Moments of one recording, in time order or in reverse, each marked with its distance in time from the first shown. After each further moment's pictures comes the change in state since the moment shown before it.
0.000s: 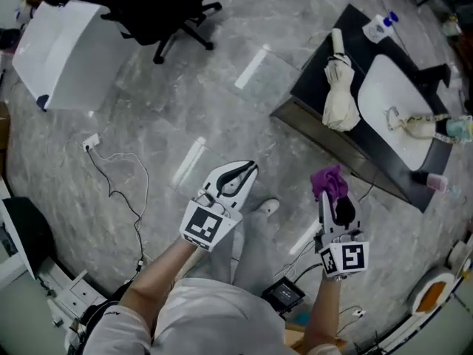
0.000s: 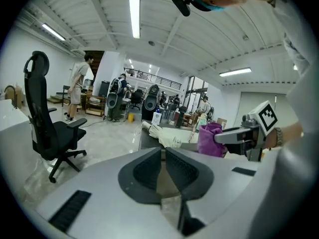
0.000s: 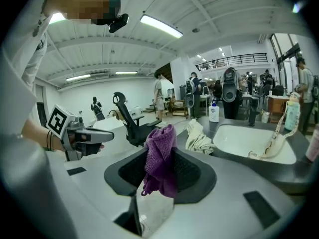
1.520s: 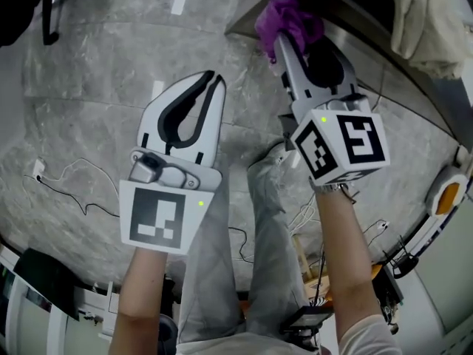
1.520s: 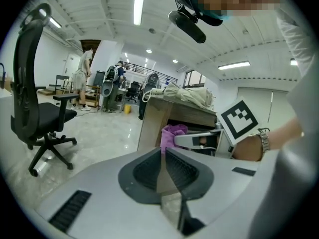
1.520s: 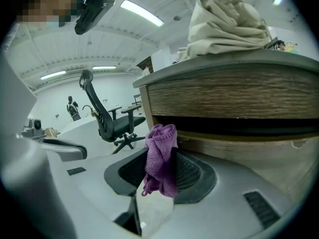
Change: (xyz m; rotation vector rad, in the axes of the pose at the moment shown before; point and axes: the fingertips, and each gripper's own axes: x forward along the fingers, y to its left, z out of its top) left arm 0.169 0.096 -0.191 0.002 0.115 -0.078; right arm 0.273 -0.085 -0.170 0.154 0.013 -0.191
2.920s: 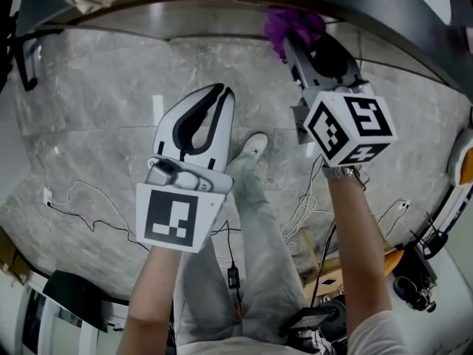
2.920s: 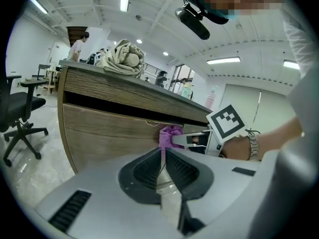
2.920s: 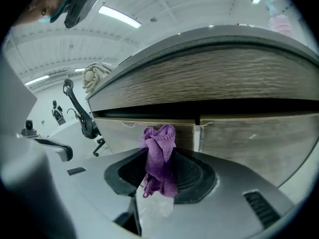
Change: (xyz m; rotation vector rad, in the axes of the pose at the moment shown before) left arm 0.105 -0.236 -0.037 0.002 0.087 -0.143; right arm -0.152 -0.234 -0.062 0.109 0.047 -0.146
